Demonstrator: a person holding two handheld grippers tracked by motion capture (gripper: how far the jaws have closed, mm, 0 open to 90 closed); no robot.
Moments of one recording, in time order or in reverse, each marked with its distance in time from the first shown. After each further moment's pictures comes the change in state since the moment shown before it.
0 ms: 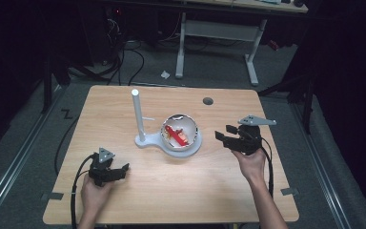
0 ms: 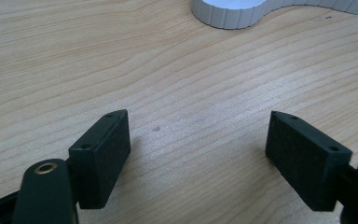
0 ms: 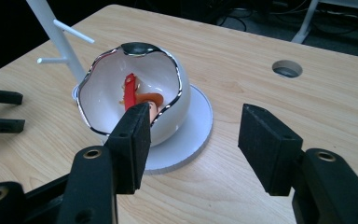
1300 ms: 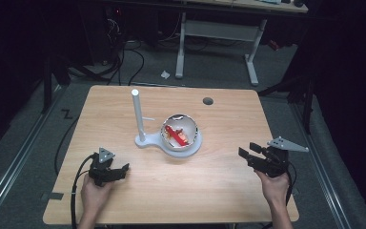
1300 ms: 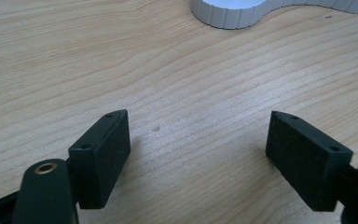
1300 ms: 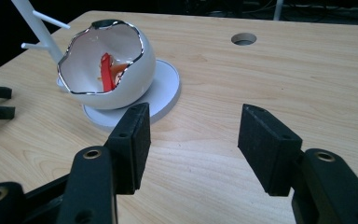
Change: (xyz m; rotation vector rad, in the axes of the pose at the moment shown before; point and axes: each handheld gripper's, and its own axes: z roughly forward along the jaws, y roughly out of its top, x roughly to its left) left arm 0.000 0.000 0.000 -0.001 0.000 0.000; right arm -0.023 -0.062 -0.058 -0.052 -0.061 0.097
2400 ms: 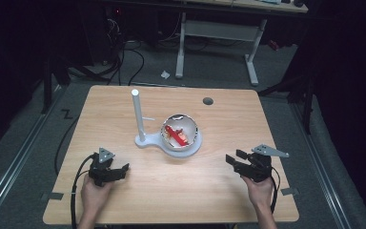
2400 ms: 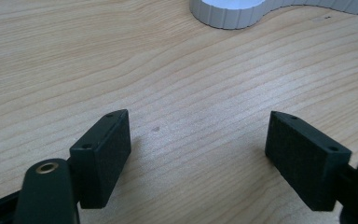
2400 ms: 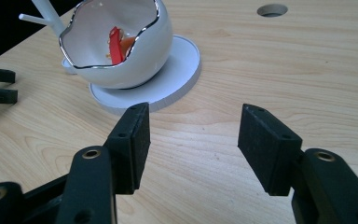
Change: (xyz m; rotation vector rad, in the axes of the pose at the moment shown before) left arm 0.000 0.000 0.000 0.002 -0.002 0.002; right arm 0.013 -0.029 0.040 0.033 0.052 0.029
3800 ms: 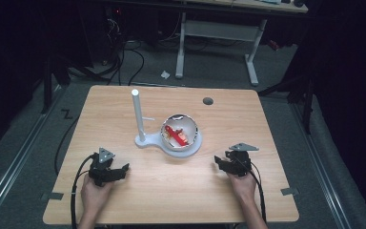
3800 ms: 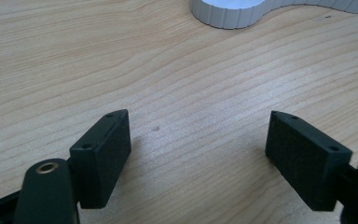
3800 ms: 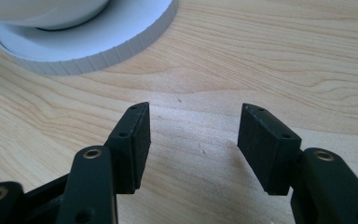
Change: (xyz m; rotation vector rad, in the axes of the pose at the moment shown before) left arm 0.000 0.000 0.000 -0.002 0.002 0.000; right arm -0.004 -0.020 0.076 0.179 -0.141 -0.081
